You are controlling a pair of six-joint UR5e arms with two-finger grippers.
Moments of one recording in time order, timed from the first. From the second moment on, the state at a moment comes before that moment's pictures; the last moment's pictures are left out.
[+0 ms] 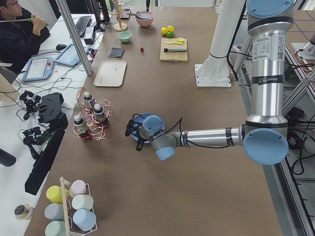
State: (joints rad) left arm -1.07 -1.52 -1.40 -2.75 -2.18 -0.79; right arm 1.40 -1.52 1.62 -1.28 2.42 0.40
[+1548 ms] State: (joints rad) left arm -1.06 -1.59 -1.31 -2.81 -2.42 -0.88; right arm 1.37 -1.49 1.61 -1.24 2.41 0.45
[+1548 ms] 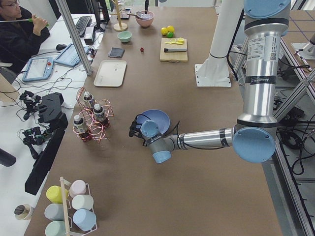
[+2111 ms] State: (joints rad) left arm -1.14 -1.68 -1.44 -2.64 -2.52 -0.99; right arm 1.26 -1.43 1.61 -1.17 2.35 0.49
